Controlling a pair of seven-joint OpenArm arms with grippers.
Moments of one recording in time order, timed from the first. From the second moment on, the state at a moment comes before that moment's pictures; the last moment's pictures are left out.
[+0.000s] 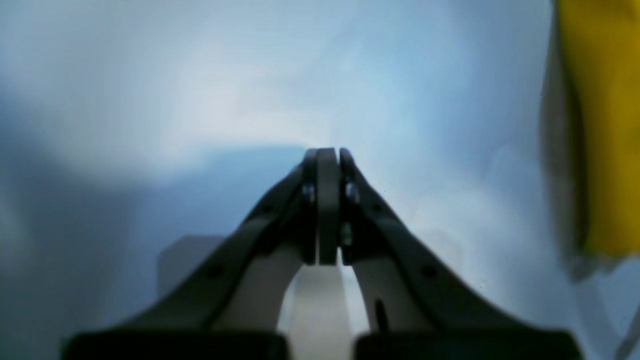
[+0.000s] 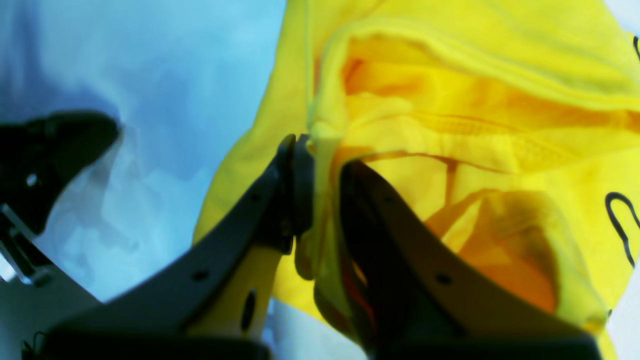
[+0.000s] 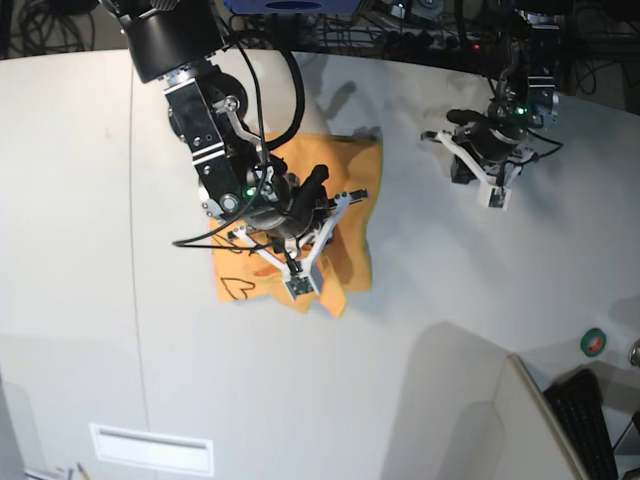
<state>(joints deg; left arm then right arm) 15.7 -15.2 -5.7 76.3 -13.1 -17.5 20.9 1.8 -6.6 -21.3 80.5 9.6 2.3 -46.4</state>
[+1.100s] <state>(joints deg) 6.2 -8.7 4.8 70.2 -13.0 -17.6 20.9 4.3 -6.3 -29.2 80.8 9.8 -4.8 -46.3</state>
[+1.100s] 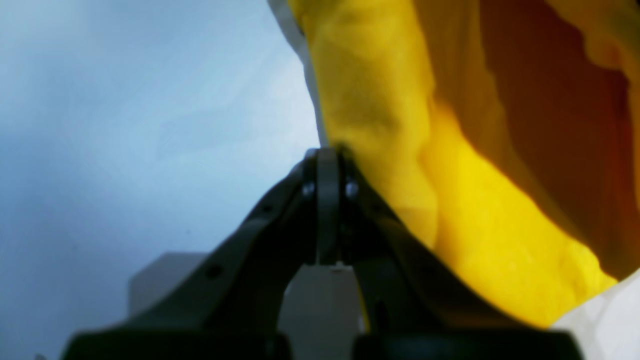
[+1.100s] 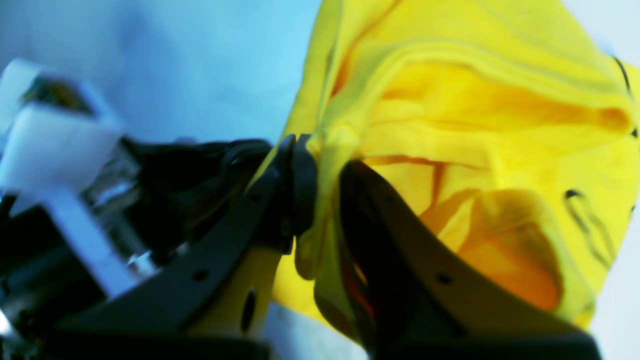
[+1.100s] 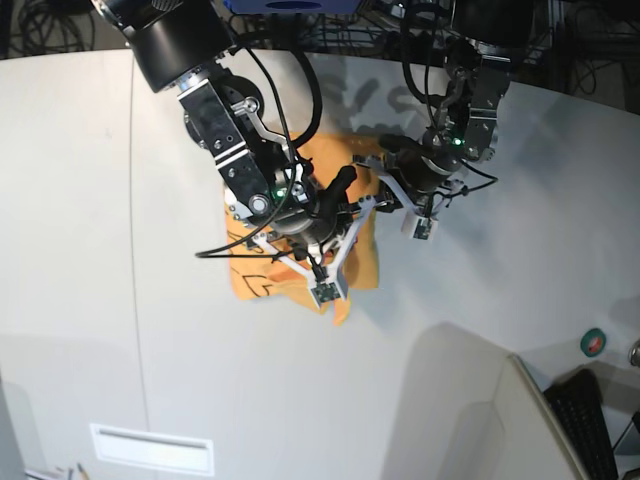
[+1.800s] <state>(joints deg) 9.5 -8.7 -1.3 78.7 -12.9 -17.7 22.6 4.1 -6.3 -29.2 80.6 10.0 -4.8 -46.4</state>
